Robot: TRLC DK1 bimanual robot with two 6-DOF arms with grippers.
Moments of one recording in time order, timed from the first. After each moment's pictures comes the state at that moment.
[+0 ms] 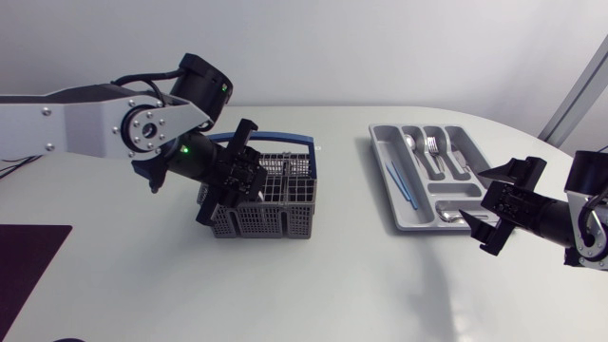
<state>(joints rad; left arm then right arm) -0.50 1.61 1.14 -0.49 0.11 1.57 -0.29 1.34 0.47 0.25 -0.37 -1.32</state>
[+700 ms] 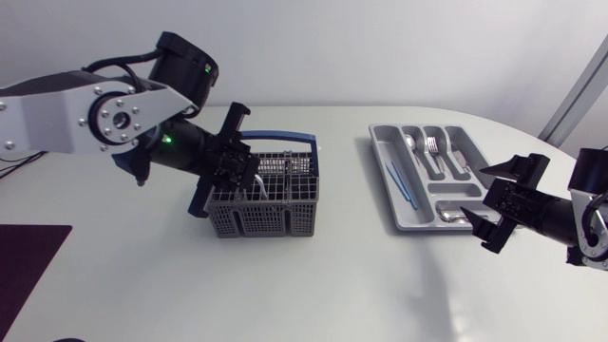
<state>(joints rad) -0.50 1.53 1.14 -0.50 0.10 1.57 -0.29 1.32 0.47 0.25 -0.38 -1.32</state>
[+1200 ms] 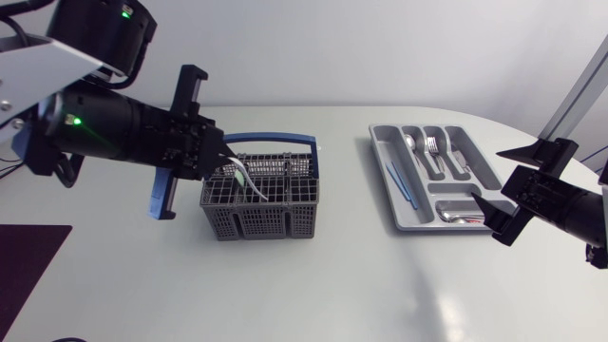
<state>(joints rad) -0.53 1.27 1.14 -0.65 0.07 1.43 -0.29 1.11 0.47 0.17 -0.40 -1.26</state>
